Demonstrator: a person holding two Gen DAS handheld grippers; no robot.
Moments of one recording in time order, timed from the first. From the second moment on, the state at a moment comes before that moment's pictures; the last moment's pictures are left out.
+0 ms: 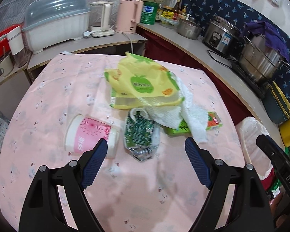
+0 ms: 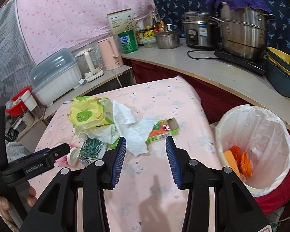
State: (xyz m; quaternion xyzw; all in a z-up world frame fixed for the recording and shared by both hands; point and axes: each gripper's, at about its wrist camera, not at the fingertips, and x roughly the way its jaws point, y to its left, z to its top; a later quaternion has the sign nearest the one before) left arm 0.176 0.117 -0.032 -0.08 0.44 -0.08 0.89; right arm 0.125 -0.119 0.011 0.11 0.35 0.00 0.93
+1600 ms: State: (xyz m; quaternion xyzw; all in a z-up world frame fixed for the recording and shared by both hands) left arm 0.244 0.129 0.013 -0.09 0.39 -0.09 0.91; right arm 0.186 -0.093 0.007 0.11 0.34 0.04 0.93
